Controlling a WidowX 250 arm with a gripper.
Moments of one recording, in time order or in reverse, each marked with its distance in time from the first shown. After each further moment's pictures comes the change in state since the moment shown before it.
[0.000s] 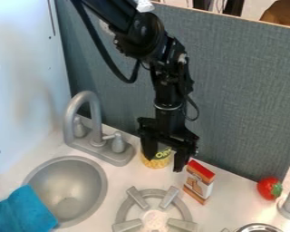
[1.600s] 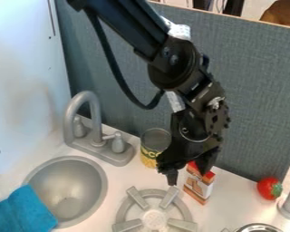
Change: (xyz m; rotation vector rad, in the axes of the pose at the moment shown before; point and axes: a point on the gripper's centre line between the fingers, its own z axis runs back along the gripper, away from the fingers) arm -0.004 -0.039 -0.005 0.047 -0.295 0.949
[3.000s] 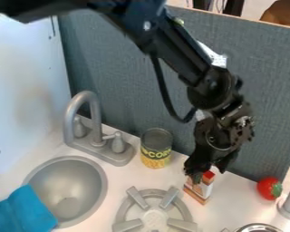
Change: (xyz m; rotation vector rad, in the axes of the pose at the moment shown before) arm 0.005 -0.046 -0.040 -0.008 -0.073 0.070
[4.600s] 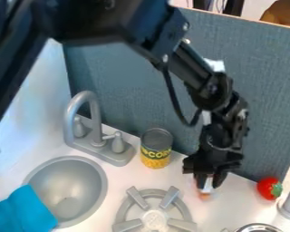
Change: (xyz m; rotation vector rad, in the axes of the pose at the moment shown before) arm -0.005 -0.007 -0.025 0.065 0.189 -0.333
